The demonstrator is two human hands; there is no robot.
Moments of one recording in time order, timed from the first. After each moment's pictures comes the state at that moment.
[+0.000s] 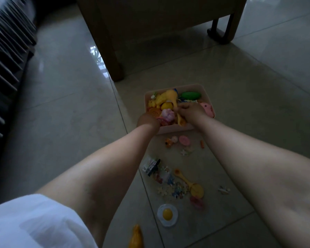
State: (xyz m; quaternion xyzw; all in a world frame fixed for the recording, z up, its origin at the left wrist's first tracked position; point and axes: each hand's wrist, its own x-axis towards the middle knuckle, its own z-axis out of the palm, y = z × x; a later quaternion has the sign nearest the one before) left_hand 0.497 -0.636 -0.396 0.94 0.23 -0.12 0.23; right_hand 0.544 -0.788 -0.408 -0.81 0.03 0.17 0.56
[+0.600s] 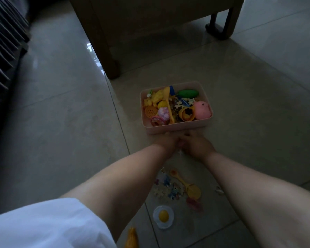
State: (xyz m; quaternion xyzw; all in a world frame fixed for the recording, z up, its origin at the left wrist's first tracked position) left_hand 0.468 -0.683 -0.458 0.96 -0.06 -0.22 0.13; right_hand 0.483 -0.832 -0.489 -0.94 -0.16 0.18 0.22
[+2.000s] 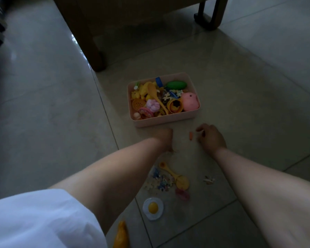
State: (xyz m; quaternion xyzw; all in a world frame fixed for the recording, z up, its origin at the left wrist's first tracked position) left_hand 0.468 -0.715 -0.440 0.95 -0.06 -0.30 0.11; right_hand 0.474 -0.902 -0.495 -0.95 0.05 0.12 0.29
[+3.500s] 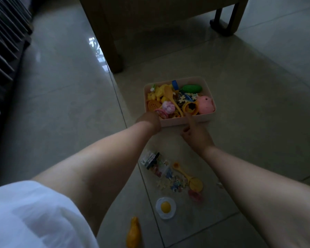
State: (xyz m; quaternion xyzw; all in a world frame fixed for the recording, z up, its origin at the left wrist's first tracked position) left_hand 0.495 -0.632 -0.417 0.96 0.10 -0.24 0.10; right_hand 0.470 -0.816 -0.467 -0.91 -0.09 0.10 0.38
